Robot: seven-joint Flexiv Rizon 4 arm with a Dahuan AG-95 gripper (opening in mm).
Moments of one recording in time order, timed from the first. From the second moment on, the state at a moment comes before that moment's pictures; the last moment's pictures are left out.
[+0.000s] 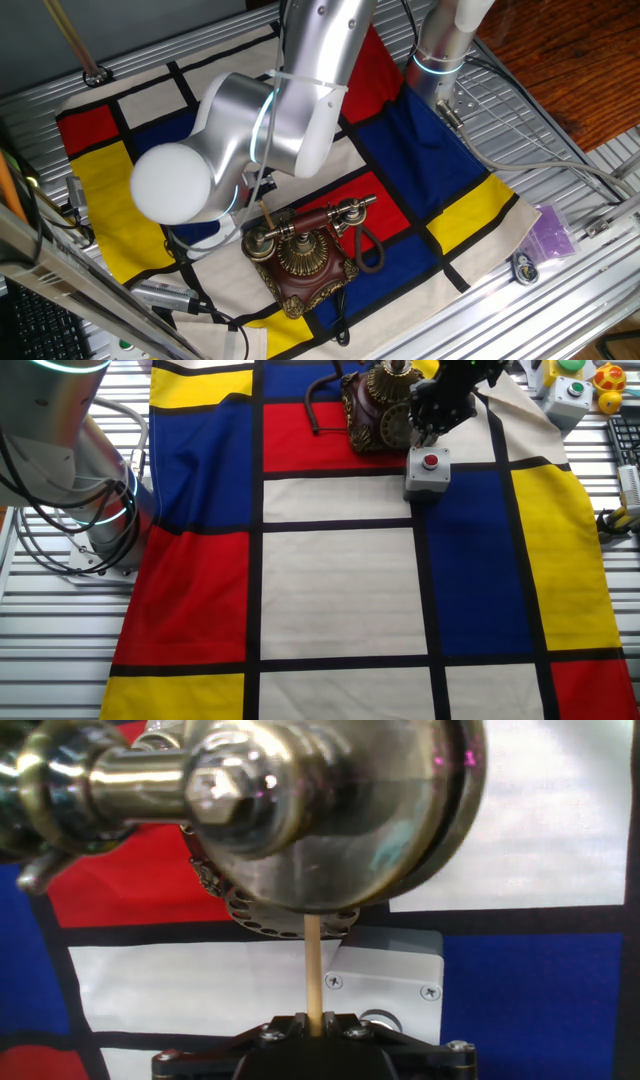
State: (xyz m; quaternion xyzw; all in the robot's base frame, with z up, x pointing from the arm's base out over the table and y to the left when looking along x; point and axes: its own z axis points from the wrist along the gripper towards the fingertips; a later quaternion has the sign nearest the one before) arm 0.541 0.123 0.120 0.67 -0.71 0.00 0.22
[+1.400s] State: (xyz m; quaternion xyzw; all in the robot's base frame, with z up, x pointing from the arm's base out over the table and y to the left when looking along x) arm 0.543 0.124 0.121 0.66 -0.71 -0.01 0.24
